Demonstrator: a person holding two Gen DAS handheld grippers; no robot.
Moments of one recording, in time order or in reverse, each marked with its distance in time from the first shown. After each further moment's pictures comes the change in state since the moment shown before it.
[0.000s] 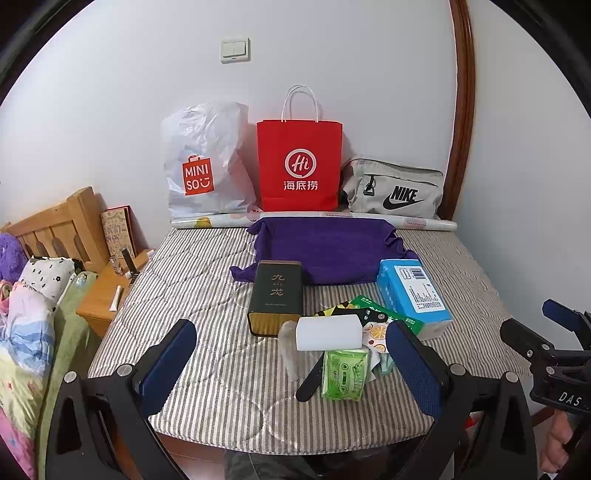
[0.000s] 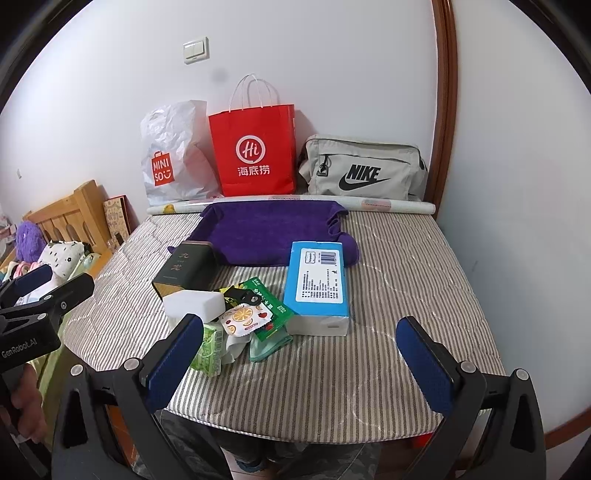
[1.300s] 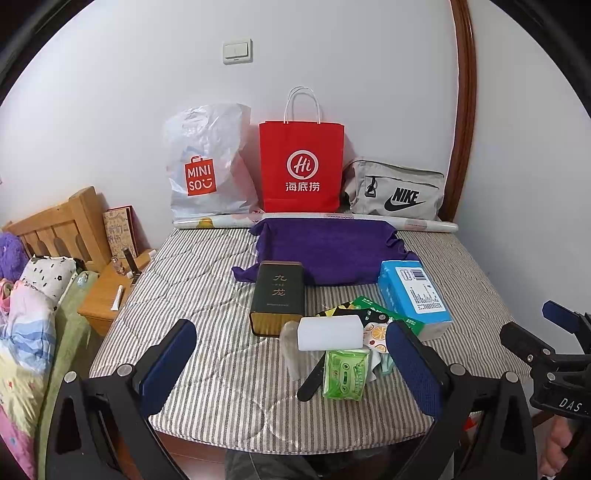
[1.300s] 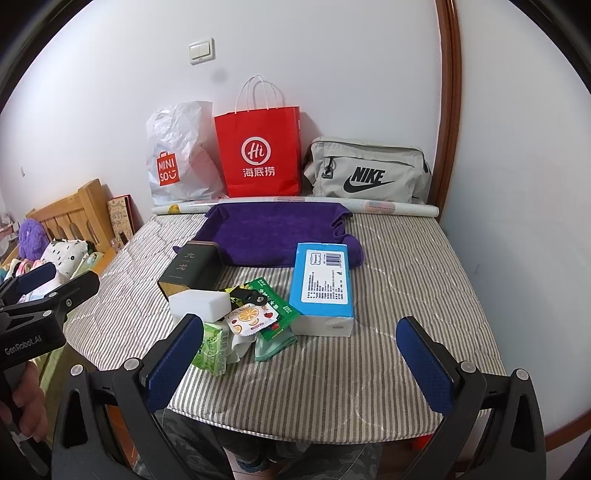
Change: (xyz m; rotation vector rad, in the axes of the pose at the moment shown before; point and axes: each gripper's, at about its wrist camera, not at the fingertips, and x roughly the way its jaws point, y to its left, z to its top) left arm -0.004 0.004 0.004 -0.007 0.001 0.000; right arm -0.003 0.004 -0.003 -0.007 -0.008 0.014
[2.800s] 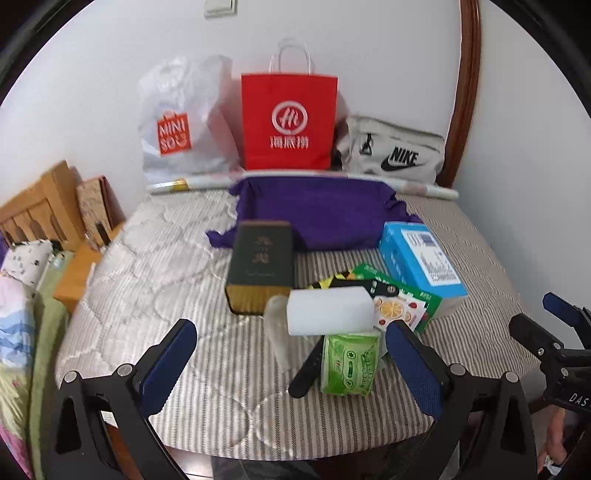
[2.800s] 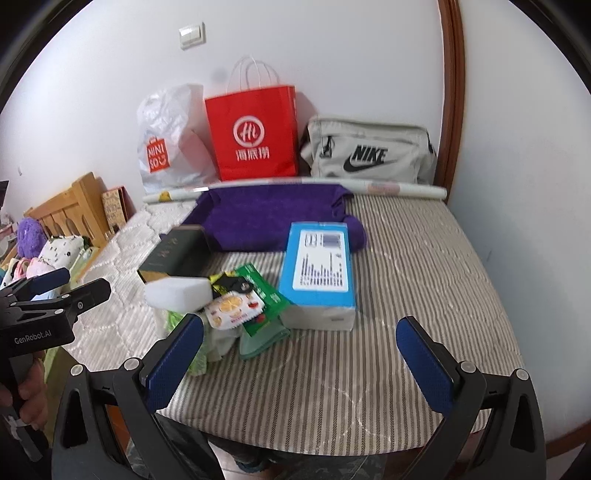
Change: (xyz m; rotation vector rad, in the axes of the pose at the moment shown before) left arm 0.081 -0.004 -0.024 0.013 0.138 -0.067; right arm 0.054 -0.015 -0.016 0.013 0.052 0.012
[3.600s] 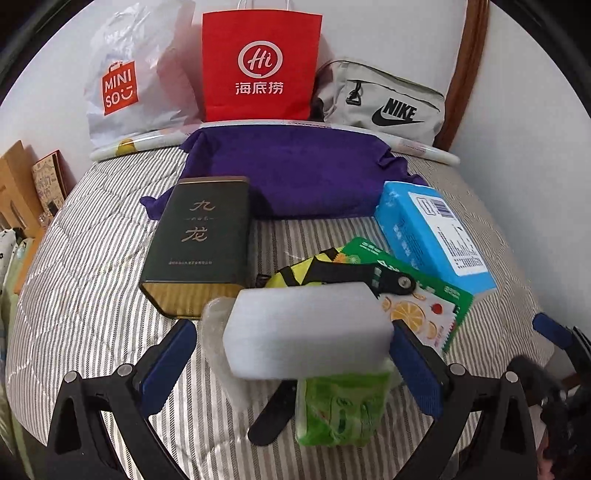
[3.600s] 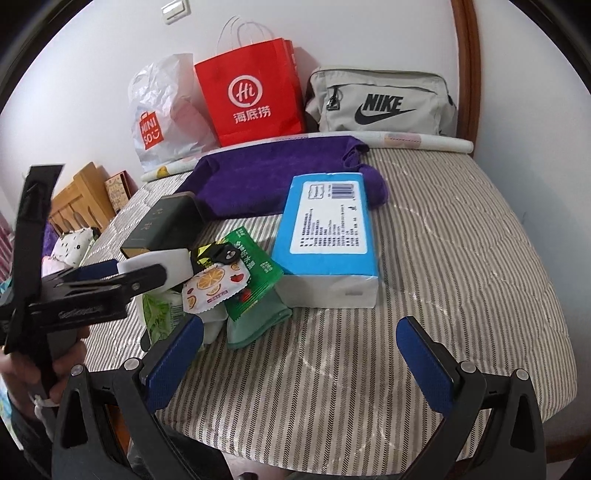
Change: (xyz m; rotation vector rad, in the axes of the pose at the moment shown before) left arm 0.099 -0.021 0.008 0.014 0.137 -0.083; right arm 0.068 -0.016 -0.018 0.050 0.104 0.098
